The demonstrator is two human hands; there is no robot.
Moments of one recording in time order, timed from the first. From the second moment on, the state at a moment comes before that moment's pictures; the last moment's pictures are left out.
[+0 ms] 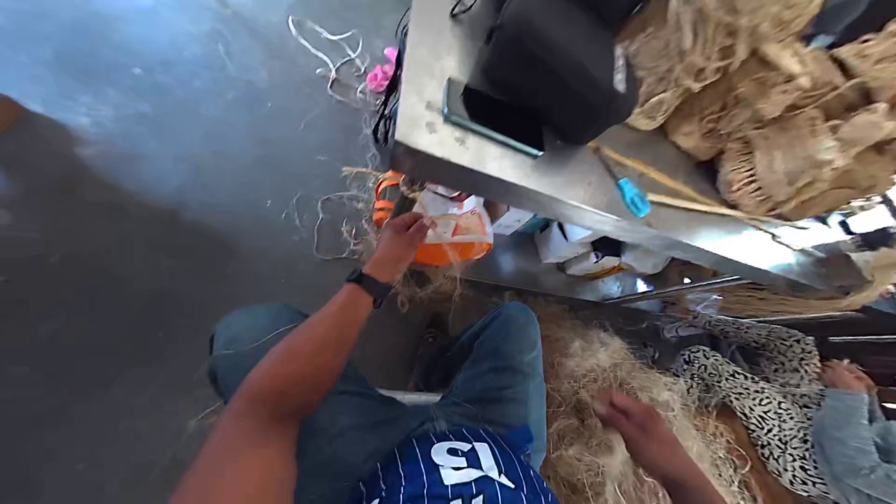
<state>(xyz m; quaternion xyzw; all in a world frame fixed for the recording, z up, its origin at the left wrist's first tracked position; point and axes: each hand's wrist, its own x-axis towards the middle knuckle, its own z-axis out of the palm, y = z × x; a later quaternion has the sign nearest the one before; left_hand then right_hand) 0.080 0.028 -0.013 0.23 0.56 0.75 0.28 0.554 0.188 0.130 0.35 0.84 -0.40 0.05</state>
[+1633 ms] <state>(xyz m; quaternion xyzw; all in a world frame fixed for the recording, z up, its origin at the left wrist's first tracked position) 0.084 0.012 0.000 0.25 0.59 0.72 0.26 0.176 0.148 0.072 0.19 0.94 -0.30 -0.02</state>
